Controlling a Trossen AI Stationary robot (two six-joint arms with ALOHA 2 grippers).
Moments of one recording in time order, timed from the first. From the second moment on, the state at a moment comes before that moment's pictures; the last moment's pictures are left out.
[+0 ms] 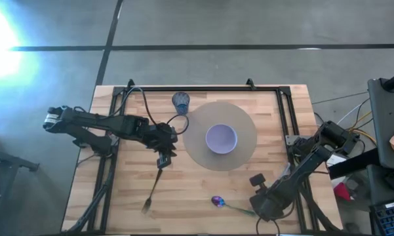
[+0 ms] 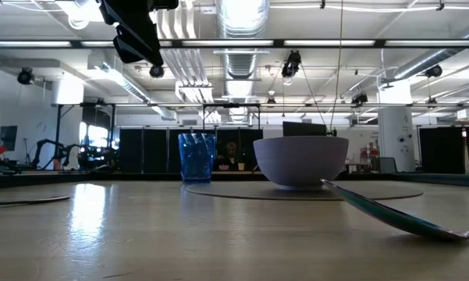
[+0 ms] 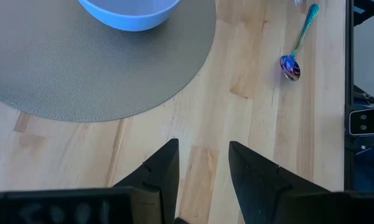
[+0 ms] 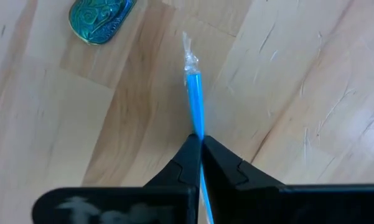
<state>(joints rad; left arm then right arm) -0.11 1.29 1.14 -0.75 0.04 -0.40 0.85 1.73 0.93 -0.68 0.08 0.46</state>
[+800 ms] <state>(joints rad) -0.11 1.29 1.14 -0.75 0.04 -0.38 0.84 1.68 1.06 -0.78 0.32 0.44</state>
